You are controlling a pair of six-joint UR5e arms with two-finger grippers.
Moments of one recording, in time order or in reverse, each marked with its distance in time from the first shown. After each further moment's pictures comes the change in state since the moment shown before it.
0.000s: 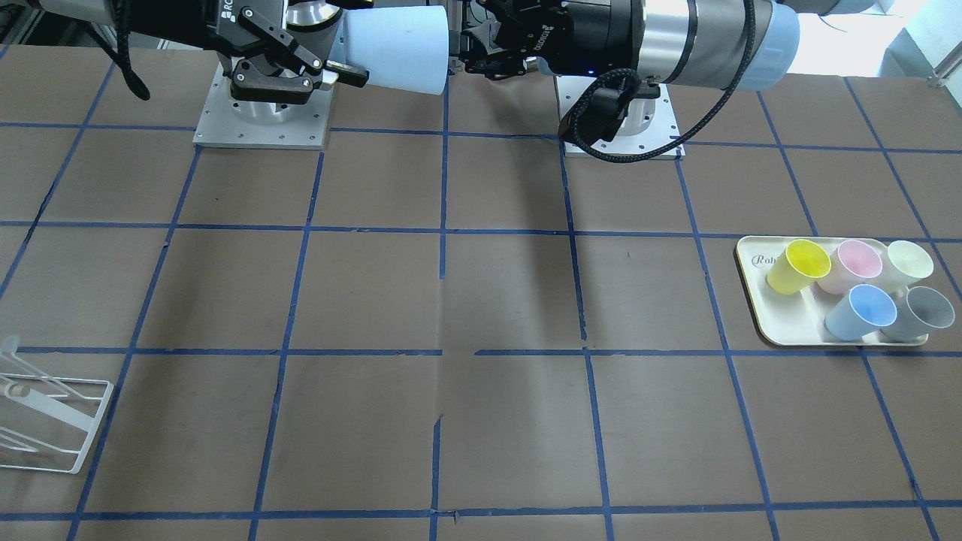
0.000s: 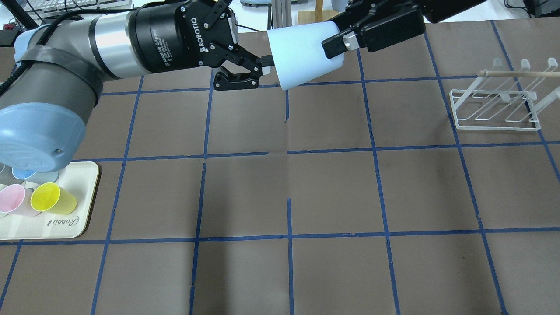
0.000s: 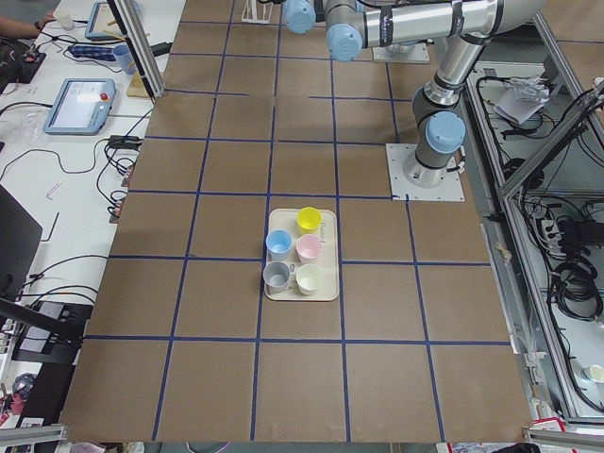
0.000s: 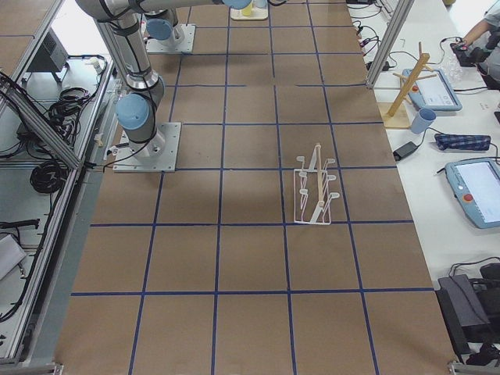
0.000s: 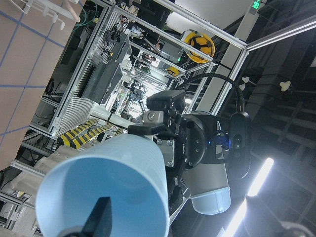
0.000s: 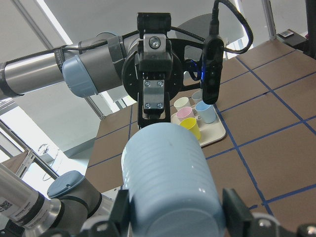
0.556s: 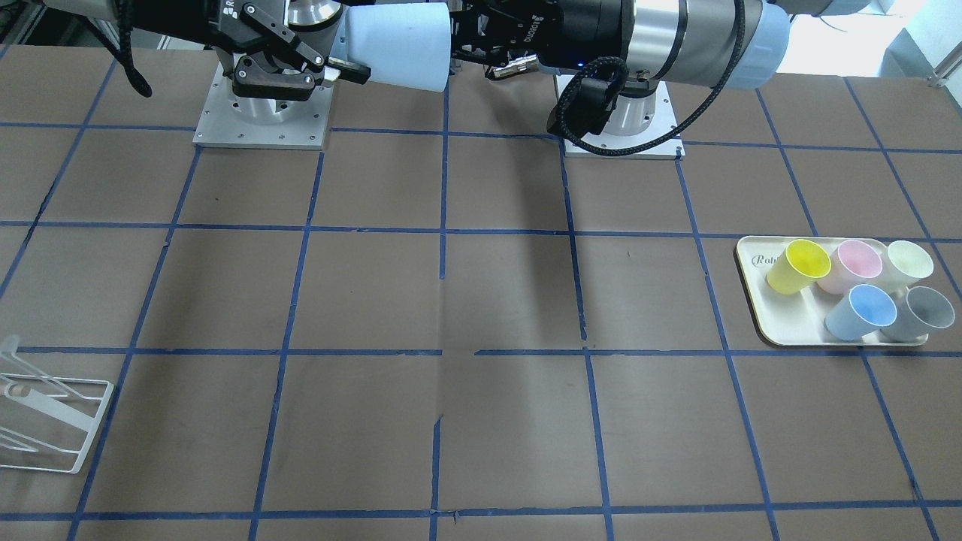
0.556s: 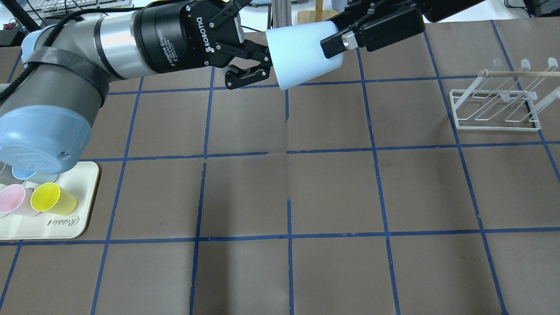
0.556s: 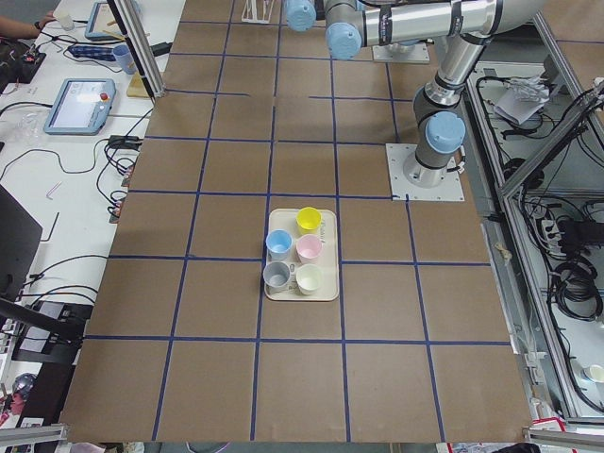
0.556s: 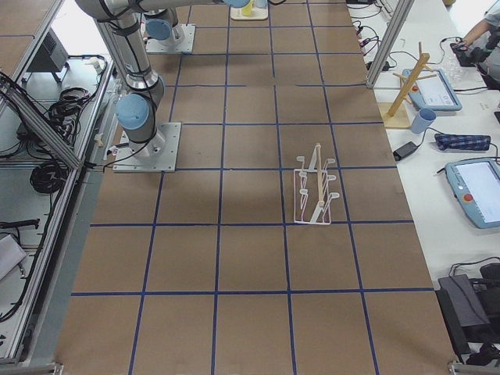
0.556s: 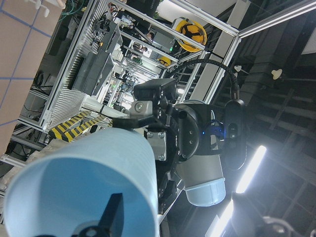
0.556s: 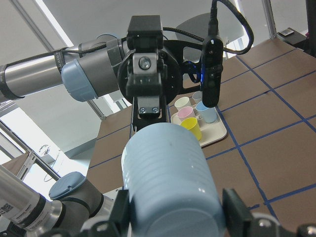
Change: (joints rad) left arm -0.017 -0.002 -0.001 0.016 -0.014 0.003; right arm 0.002 -0.003 -0.003 0.000 0.000 0.016
